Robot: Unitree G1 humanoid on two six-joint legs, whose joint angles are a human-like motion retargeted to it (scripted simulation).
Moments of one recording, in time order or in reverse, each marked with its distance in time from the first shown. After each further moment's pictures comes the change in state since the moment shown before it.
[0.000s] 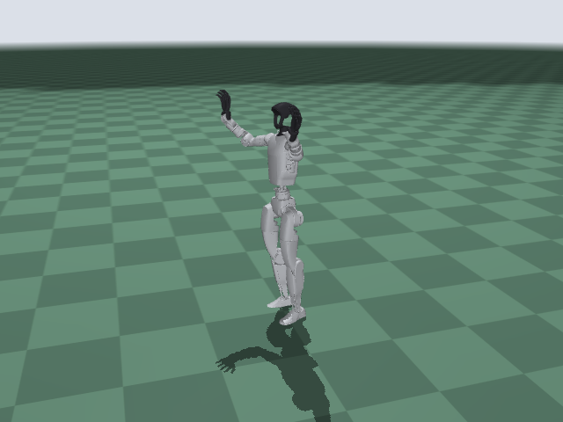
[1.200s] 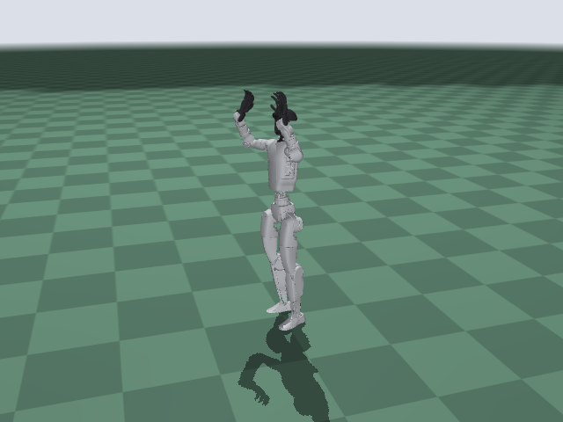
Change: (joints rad) left arm -0.104 0.113 -0.142 -0.587 0.702 -0.088 0.192; right arm -0.251 -0.076 0.334 -0.537 -0.360 0.014 -0.148; waist -0.019 0.018 -0.036; left_leg -0.010 -0.004 0.001 0.000 0.000 0.001; right_leg -0.016 -0.003 0.006 0.000 0.005 -0.003
